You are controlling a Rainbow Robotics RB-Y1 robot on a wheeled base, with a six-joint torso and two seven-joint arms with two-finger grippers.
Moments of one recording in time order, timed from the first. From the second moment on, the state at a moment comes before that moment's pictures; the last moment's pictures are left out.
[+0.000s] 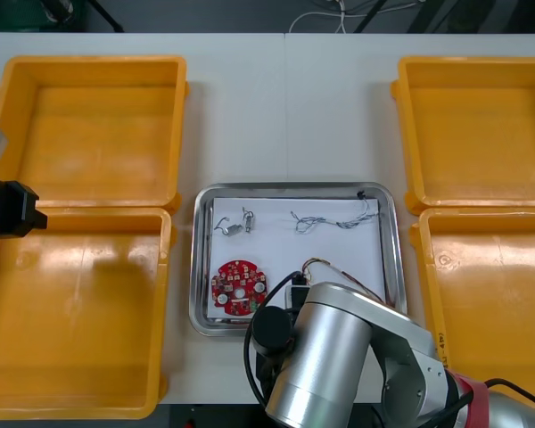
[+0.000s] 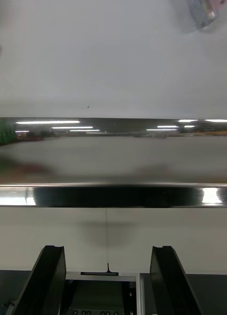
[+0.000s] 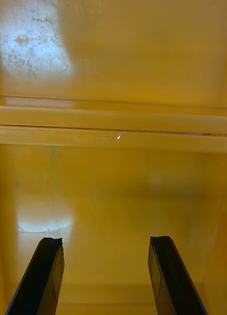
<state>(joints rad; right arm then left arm) -0.36 -0.32 0.99 -2.06 -0.25 1.79 0.38 -0.26 0.71 0.24 -2.13 0.78 1.91 -1.23</state>
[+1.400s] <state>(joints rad) -0.36 -0.30 1.01 -2.00 -0.22 1.75 0.38 -0.26 0.71 0.24 -2.13 0.78 1.91 -1.23</state>
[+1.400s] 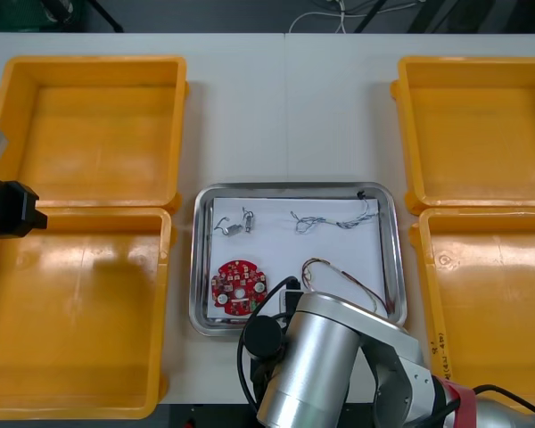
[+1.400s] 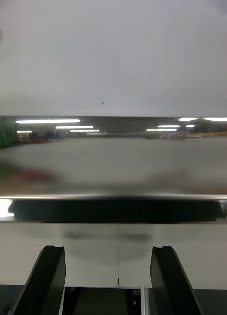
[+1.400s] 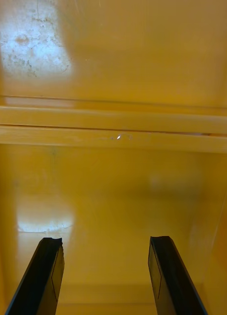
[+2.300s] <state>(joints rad) -0.42 -0.30 1.01 -1.95 -0.25 1.69 0.33 -0.26 0.71 0.24 -2.13 0.78 1.91 -1.23</state>
